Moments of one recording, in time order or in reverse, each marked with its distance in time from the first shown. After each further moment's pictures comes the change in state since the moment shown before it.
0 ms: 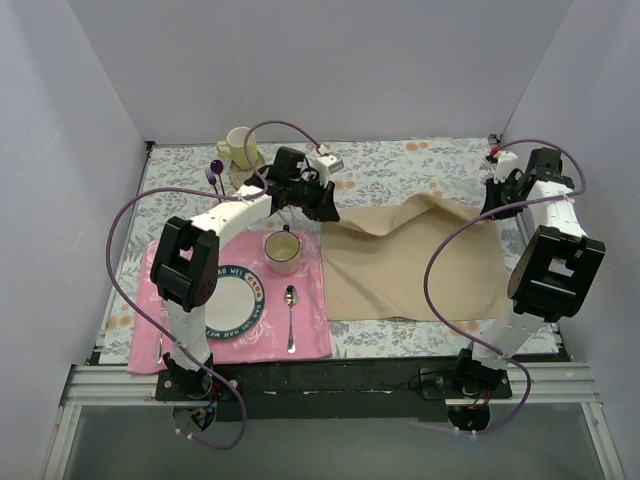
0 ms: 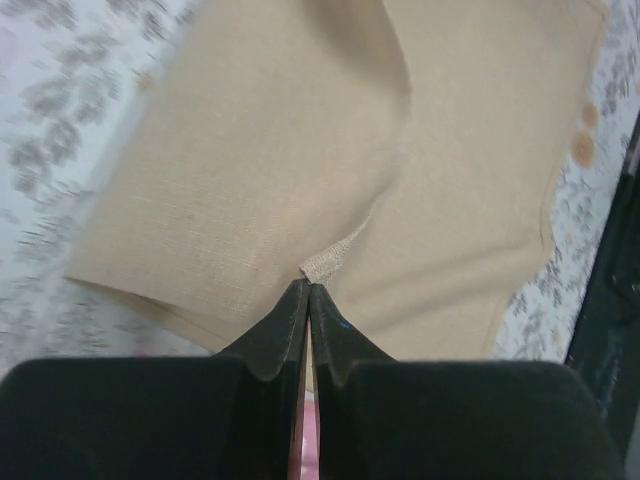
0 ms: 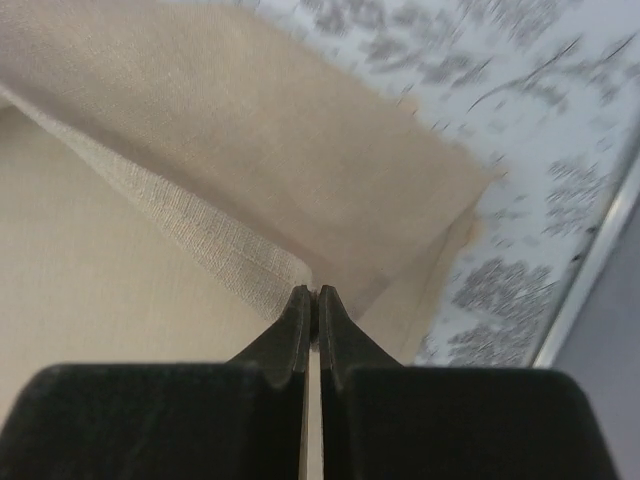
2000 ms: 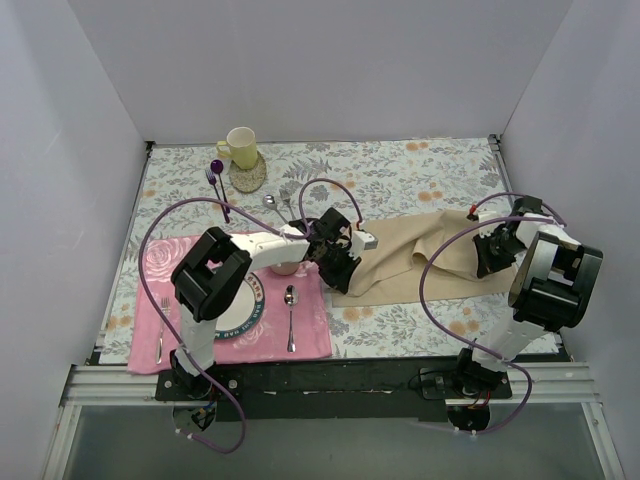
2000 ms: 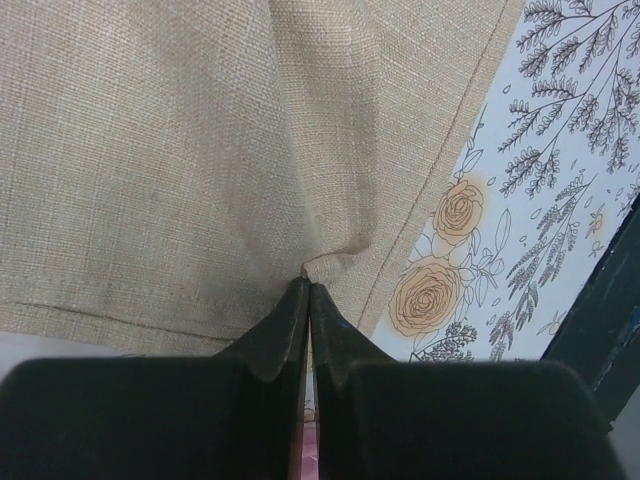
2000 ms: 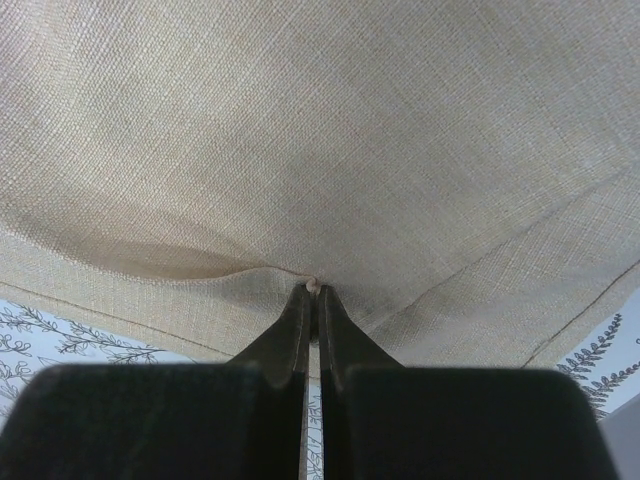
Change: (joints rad) left arm -0.318 0.023 -0.253 -0.155 -0.221 0.034; right arm -0.041 -0.087 -0.433 -0.060 0.159 -0.252
